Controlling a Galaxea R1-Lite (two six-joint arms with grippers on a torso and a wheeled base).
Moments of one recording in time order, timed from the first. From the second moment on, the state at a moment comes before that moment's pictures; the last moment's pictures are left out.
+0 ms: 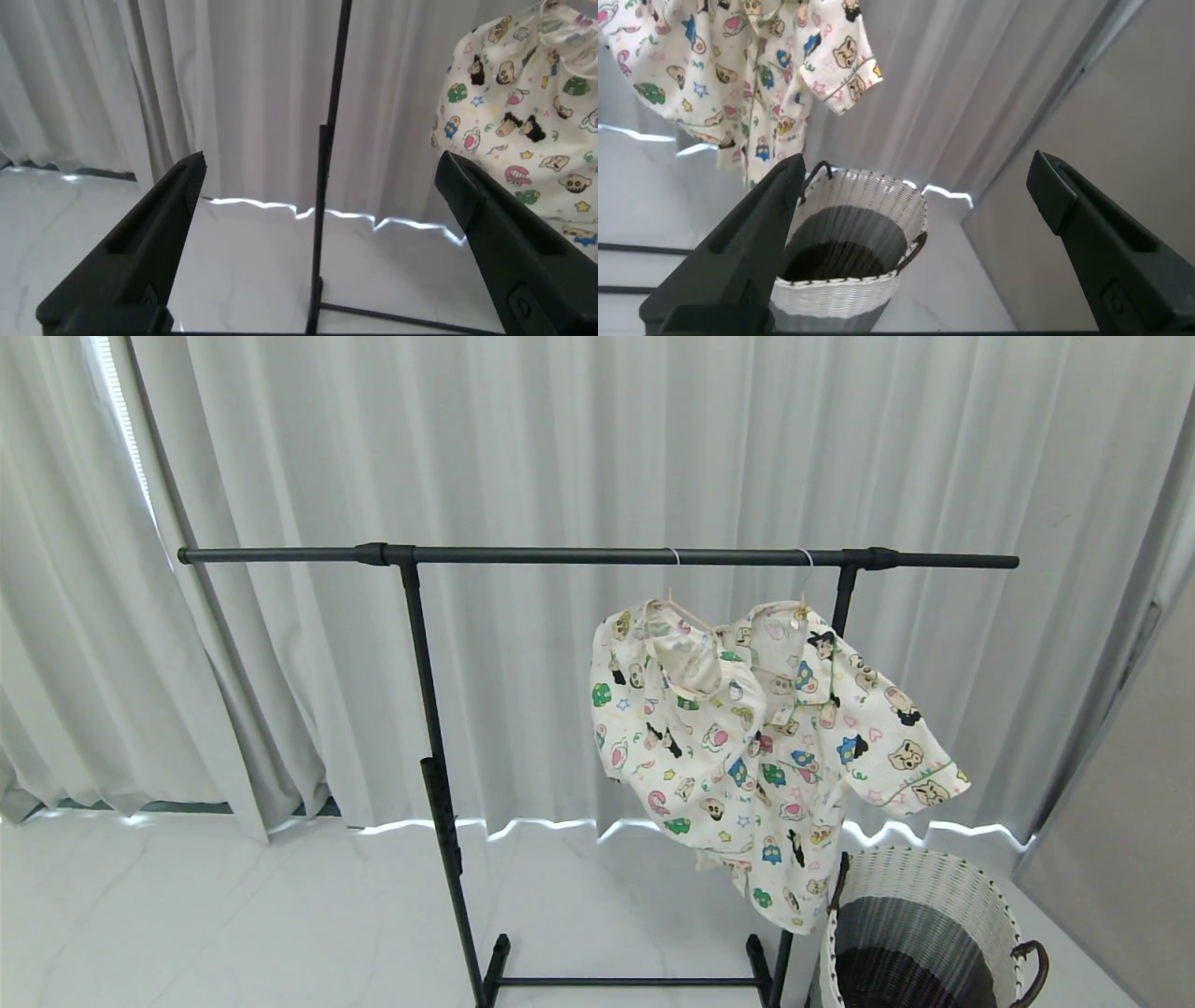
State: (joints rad) left arm 0.00 0.00 0.00 -0.05 0.13 0.01; right arm -0.14 0.10 0.00 -0.10 0.16 -0.25
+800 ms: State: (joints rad) left arm 0.00 0.00 0.00 0.01 -0.02 0.07; right arm -0.14 0.10 0.00 -0.05 0.00 -0.12
